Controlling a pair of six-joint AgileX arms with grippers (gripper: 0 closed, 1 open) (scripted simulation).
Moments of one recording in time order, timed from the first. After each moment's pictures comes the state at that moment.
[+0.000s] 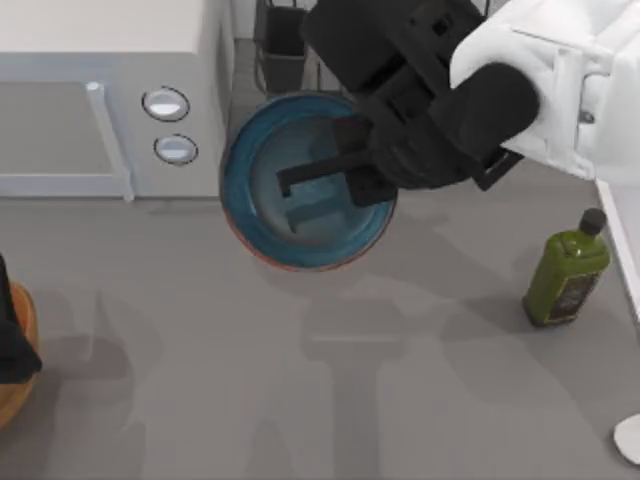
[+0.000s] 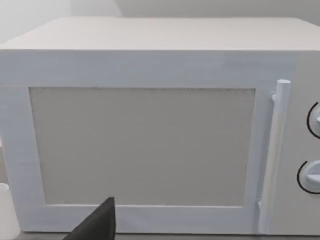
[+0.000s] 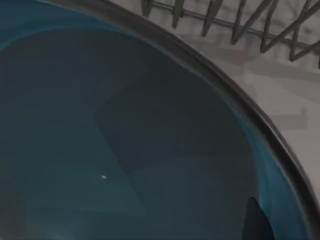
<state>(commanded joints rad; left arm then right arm) 0.00 0.00 0.00 0.00 0.00 0.00 0.84 1.74 1.54 -0.83 0.39 0.45</state>
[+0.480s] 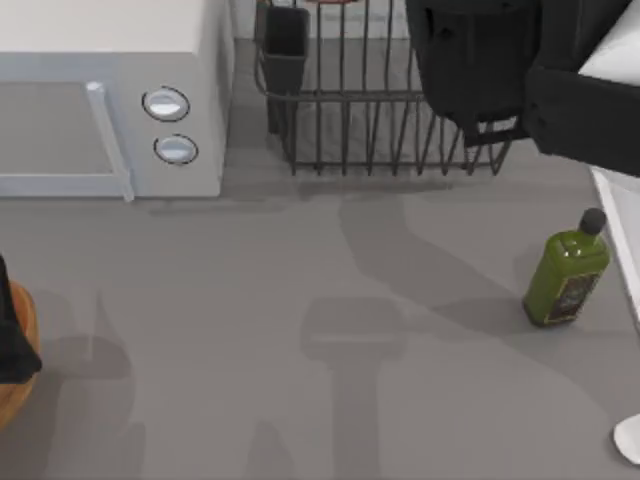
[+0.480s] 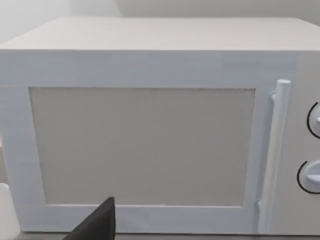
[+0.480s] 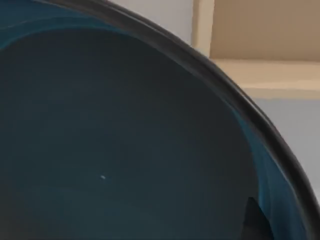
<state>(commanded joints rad) 0.00 0.00 0.00 0.00 0.00 0.00 0.94 1.54 1.49 -0.16 0.94 0.16</state>
